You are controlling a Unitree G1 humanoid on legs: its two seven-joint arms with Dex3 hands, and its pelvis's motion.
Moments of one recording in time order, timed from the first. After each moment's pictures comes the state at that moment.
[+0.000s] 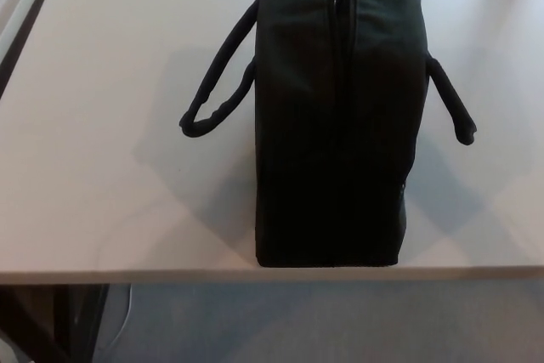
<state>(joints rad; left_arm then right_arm) -0.41 0.76 0.31 0.33 0.14 -0.96 -0.06 -0.49 -1.03 -0.09 0.44 -0.63 -0.69 -0.38</state>
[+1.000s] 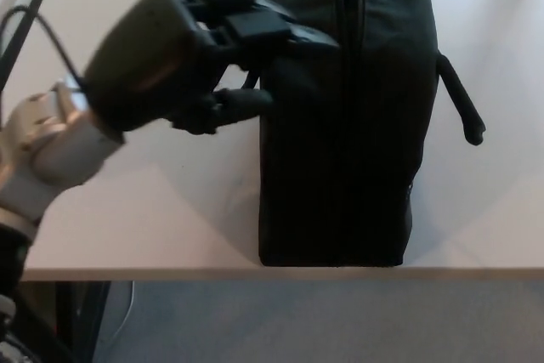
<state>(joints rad) -0.76 0.51 -0.23 0.44 0.59 -0.99 0.09 -1.11 -0.83 0.39 0.71 -0.84 -0.63 -0.33</state>
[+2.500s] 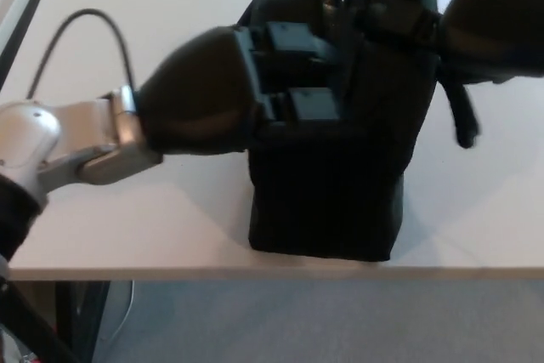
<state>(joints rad) -0.89 0.64 -0.53 0.59 1.08 -0.99 0.76 -1.06 -0.83 0.66 0.59 -1.06 -0.66 -0.31</state>
